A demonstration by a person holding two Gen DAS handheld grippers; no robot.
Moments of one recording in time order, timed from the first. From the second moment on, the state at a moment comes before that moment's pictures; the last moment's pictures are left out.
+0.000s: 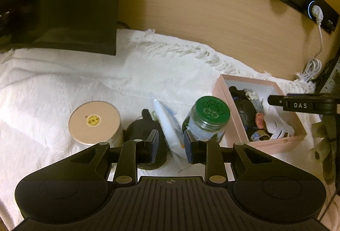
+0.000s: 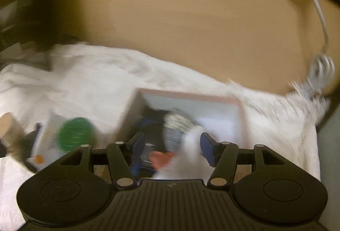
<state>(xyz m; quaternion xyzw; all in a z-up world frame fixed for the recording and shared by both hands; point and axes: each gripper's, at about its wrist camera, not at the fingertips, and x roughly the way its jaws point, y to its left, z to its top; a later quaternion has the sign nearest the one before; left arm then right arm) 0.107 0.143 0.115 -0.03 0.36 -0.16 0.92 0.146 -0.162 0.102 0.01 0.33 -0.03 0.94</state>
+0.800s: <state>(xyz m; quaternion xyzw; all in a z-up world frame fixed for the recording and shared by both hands) 0.124 0.172 0.060 -0.15 0.36 -0.14 0.91 0.125 -0.020 0.070 -0.13 0.32 0.16 0.92</state>
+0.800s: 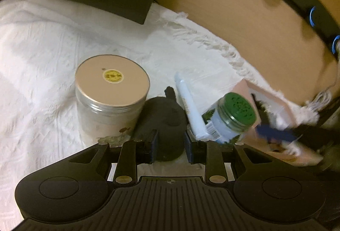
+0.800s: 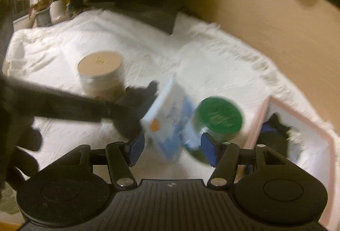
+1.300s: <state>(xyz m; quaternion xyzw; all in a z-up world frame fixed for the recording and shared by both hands) 0.095 0.198 0.049 -0.13 0.39 -0.16 0.90 0.301 0.040 0.074 -0.08 0.46 0.18 0.87</state>
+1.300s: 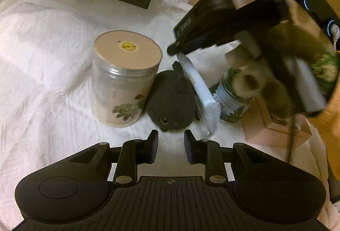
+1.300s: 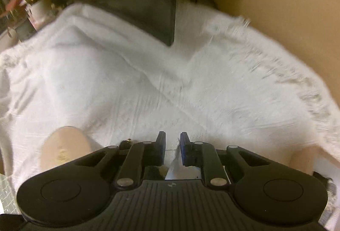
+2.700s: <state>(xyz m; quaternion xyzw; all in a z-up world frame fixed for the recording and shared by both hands) 0.097 0.163 0.067 -0.04 0.39 -0.11 0.91 0.121 -0.034 0.054 -0.06 0.40 0.19 0.90</state>
